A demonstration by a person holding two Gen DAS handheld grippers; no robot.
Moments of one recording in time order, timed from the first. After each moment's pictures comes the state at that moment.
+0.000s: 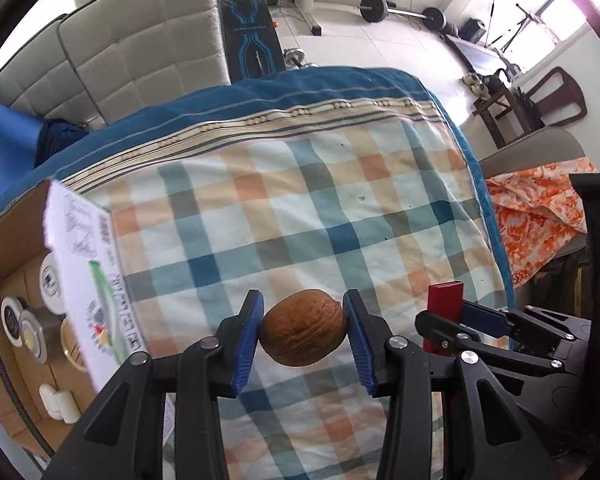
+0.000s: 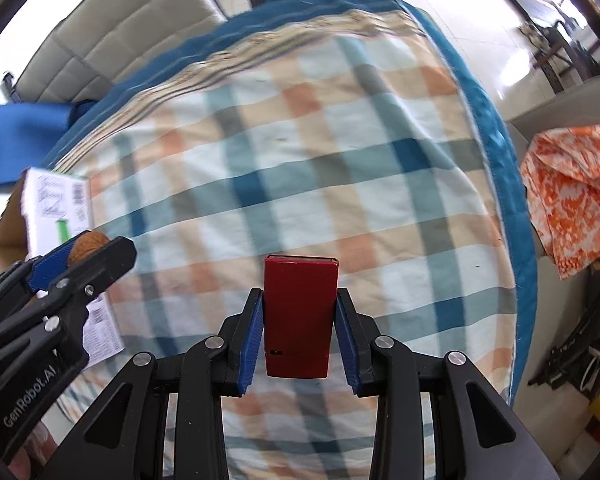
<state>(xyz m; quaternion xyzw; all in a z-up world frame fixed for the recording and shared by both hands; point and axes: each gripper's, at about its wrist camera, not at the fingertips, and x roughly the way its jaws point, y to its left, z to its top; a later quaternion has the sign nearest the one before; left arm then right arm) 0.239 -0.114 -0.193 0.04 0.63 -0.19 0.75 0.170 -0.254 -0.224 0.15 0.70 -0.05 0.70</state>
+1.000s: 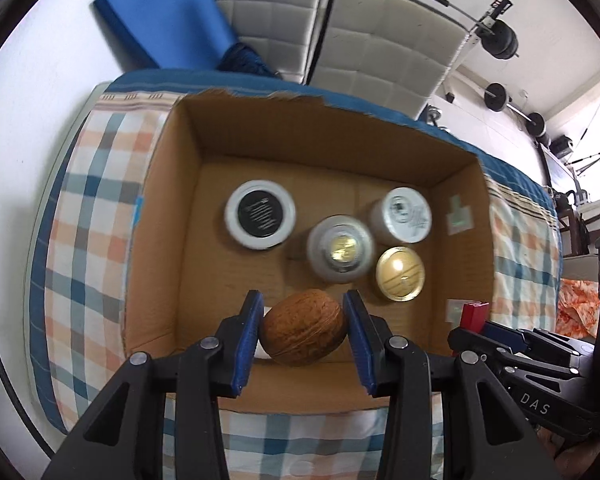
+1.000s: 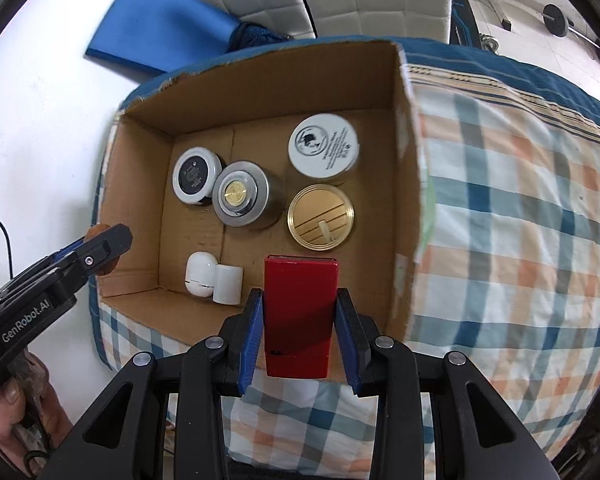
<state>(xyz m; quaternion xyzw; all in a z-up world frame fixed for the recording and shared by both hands) 0.209 0.244 -0.186 -0.10 0.63 -0.01 0.77 0.202 0.076 -0.204 0.08 0.70 0.12 0.70</state>
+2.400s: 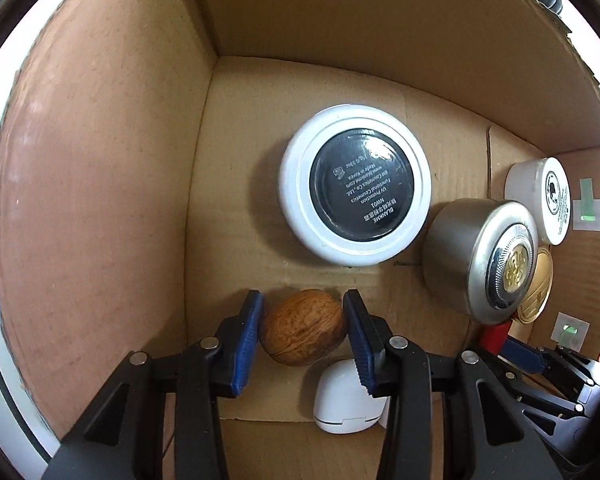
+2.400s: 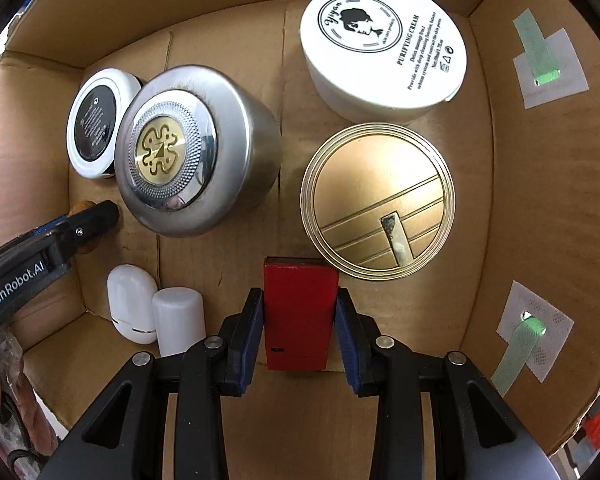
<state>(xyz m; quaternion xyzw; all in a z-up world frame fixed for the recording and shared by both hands) 0.265 0.281 -0.322 -0.08 0.72 -0.01 0.69 0.236 0.142 -0.337 0.03 0.77 0.06 0.63</state>
